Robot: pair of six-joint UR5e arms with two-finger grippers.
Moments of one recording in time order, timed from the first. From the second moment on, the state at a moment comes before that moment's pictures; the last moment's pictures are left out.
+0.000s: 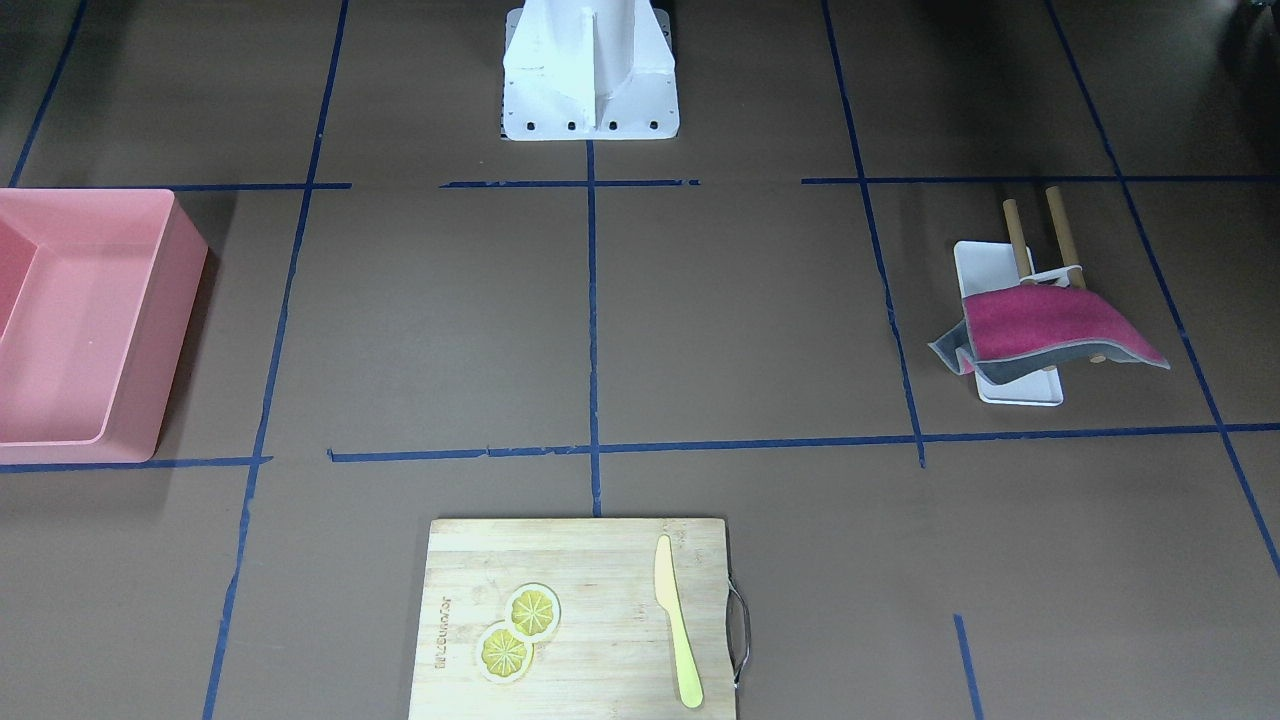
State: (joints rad) left arm -1.59 -1.61 -1.52 -1.48 -2.37 0.11; right arm 1.64 -1.73 1.68 -1.57 2.36 -0.09
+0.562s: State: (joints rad) left arm -1.58 -1.62 -1.64 -1.48 -2.39 -0.02; right arm 1.64 -1.72 1.70 -1.56 2.36 -0.09
